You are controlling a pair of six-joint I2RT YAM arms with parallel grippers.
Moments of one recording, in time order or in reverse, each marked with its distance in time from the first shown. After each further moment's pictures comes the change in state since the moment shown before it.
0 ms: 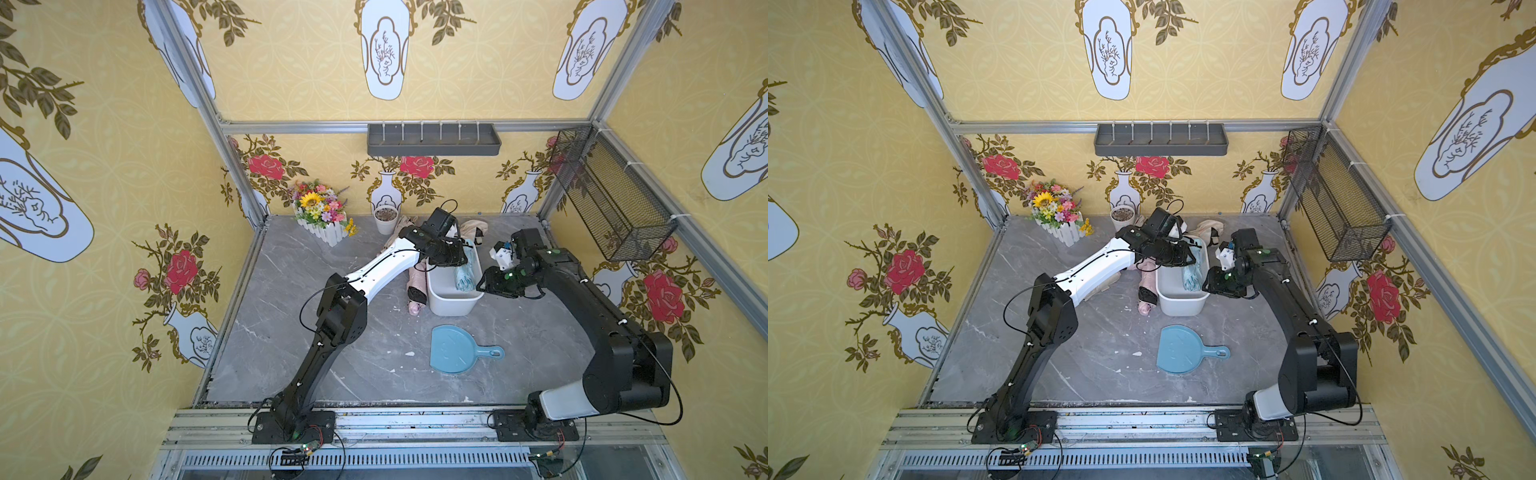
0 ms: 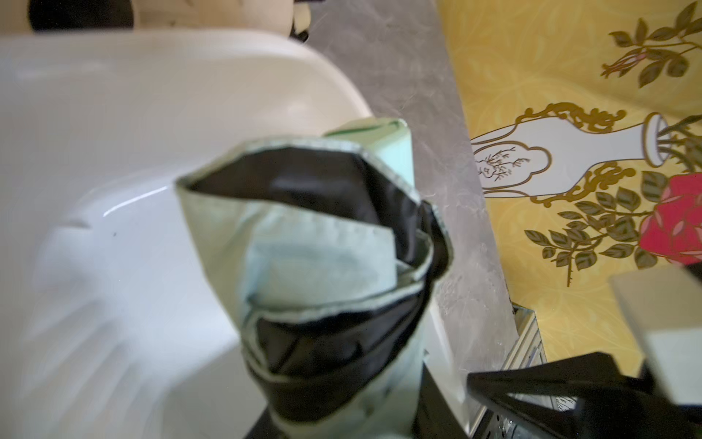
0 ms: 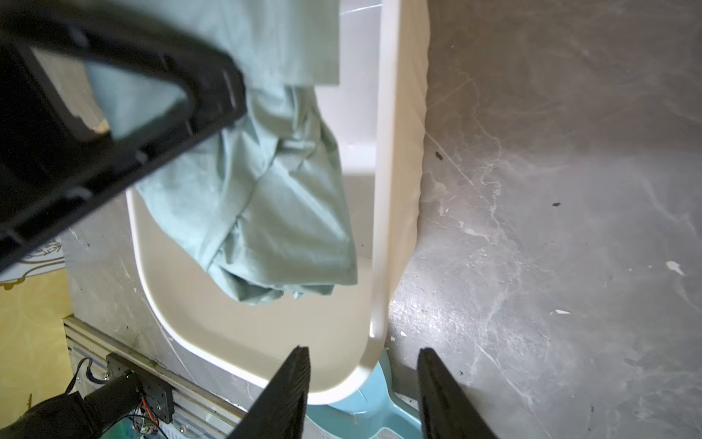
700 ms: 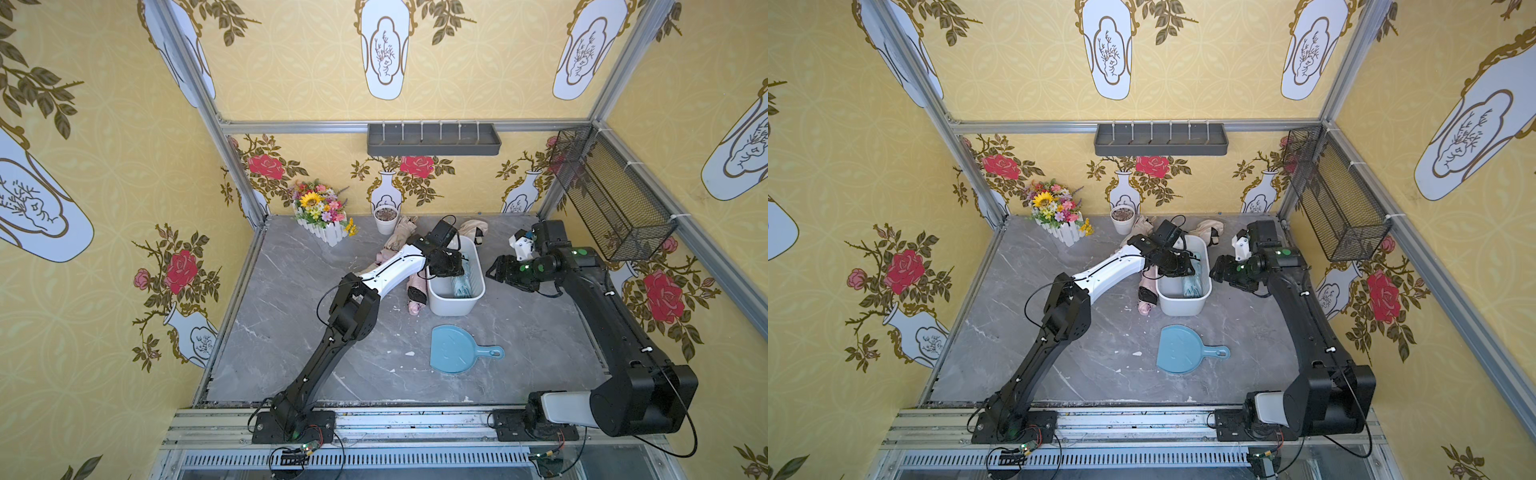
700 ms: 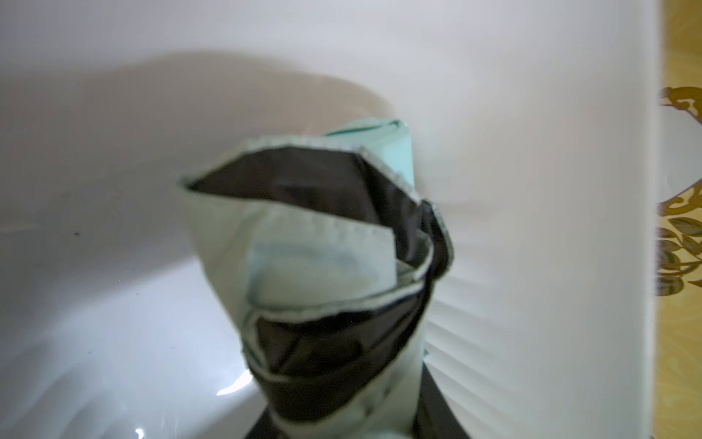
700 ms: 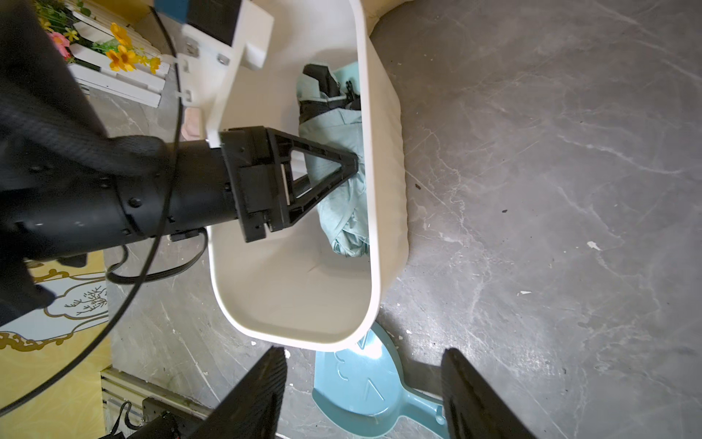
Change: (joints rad) left arm 0.006 0.191 0.112 -0.014 -0.006 -0.022; right arm -0.047 -0.116 0.085 -0.060 0.020 0.077
